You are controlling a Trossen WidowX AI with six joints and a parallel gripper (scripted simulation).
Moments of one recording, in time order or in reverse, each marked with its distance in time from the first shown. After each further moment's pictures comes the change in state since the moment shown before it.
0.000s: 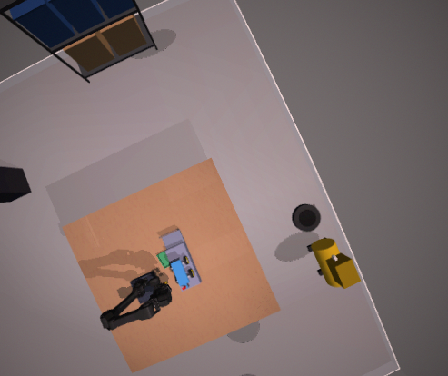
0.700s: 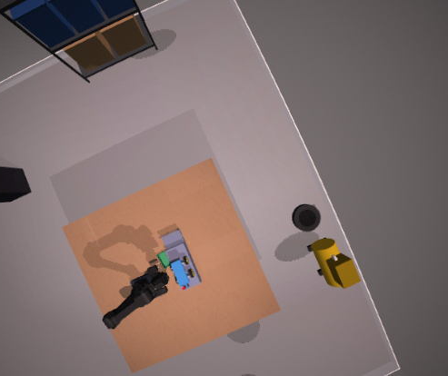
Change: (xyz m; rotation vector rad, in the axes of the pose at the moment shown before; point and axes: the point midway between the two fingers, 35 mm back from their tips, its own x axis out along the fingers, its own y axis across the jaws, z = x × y) arm 0.006 0.071 0.016 0.000 0.000 0.007
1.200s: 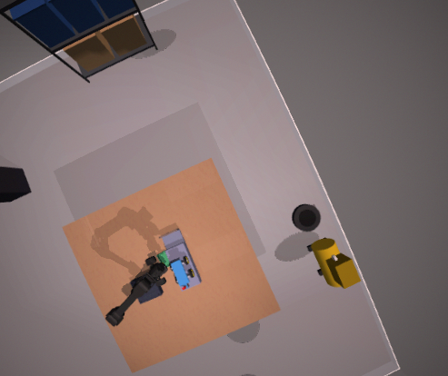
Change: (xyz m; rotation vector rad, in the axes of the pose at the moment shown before) arm 0.004 0.056 0.013 0.000 -0.003 0.005
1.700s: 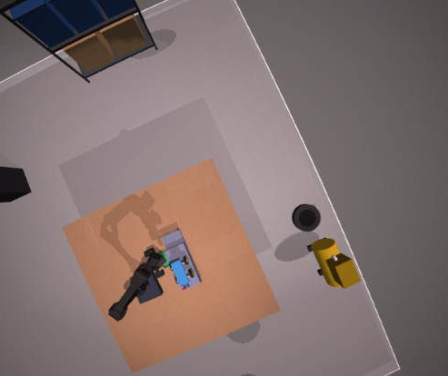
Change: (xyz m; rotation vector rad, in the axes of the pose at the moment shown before) arm 0.002 0.049 0.011 0.002 0.002 -0.017
